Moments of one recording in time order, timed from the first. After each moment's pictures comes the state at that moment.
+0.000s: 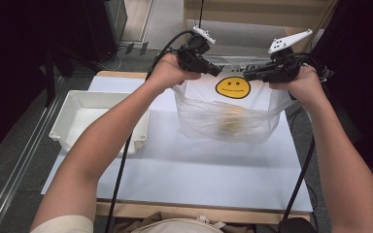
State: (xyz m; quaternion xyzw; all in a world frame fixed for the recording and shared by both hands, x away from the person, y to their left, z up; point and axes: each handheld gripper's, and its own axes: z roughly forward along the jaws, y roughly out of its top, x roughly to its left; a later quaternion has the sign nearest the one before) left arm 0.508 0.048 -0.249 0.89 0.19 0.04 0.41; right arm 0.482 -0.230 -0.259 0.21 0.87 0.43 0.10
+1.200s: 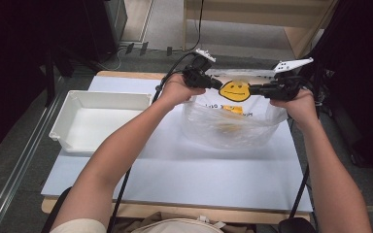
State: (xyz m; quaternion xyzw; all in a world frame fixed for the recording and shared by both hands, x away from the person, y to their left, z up) left arm 0.518 0.036 -0.321 0.88 0.24 0.03 0.42; right arm 0.479 -0.259 -0.331 0.29 0.83 0.46 0.11
